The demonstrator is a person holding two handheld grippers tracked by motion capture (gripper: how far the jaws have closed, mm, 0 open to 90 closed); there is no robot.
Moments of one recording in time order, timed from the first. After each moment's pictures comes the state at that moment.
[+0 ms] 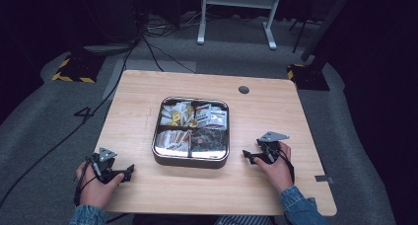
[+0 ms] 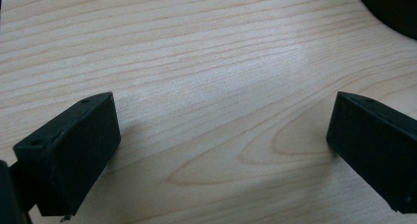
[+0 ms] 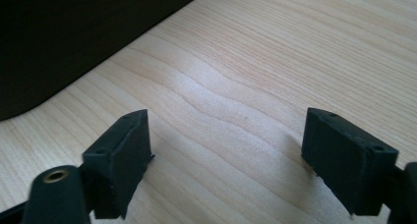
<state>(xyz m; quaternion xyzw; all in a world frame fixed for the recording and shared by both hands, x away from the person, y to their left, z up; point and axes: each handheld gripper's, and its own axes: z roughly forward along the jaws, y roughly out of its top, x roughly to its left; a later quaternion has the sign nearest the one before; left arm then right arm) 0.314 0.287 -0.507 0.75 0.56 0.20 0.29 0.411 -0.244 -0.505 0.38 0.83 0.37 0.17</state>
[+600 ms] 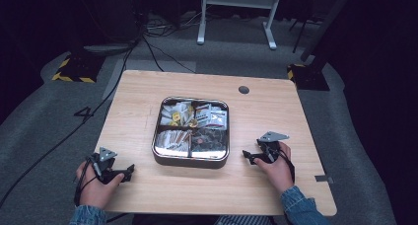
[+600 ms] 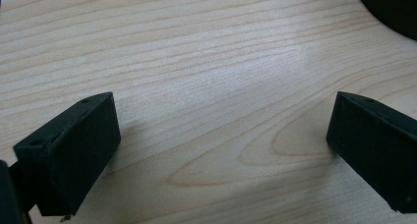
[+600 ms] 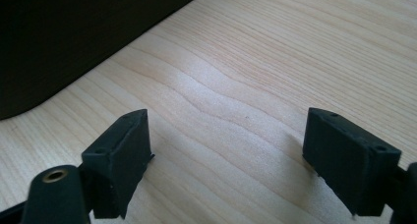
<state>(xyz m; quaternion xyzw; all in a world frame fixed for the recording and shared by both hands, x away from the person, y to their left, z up) 0.314 0.287 -0.507 0.75 0.56 0.20 0.29 0.411 -0.244 -0.505 0.38 0.83 0.37 0.17</state>
